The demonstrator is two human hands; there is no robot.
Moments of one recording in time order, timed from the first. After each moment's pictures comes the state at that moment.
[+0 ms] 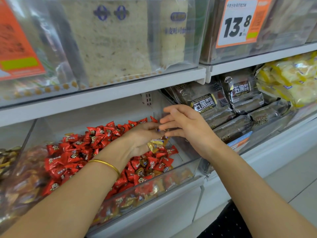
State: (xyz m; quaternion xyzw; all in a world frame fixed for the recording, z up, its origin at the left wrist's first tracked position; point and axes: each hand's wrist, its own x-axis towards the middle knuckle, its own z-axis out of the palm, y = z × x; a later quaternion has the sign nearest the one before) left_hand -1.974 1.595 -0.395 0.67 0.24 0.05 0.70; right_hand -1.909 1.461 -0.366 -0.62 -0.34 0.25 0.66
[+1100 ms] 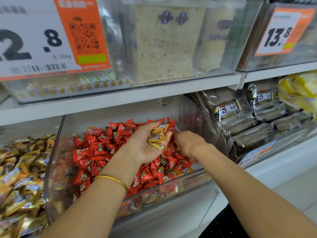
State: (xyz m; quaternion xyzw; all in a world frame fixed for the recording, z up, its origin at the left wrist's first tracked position) left_hand -2.020 1.608 -0.380 0.28 0.31 0.10 0.90; right_hand -1.901 1.527 -0.413 -0.89 -0.45 0.12 -0.01
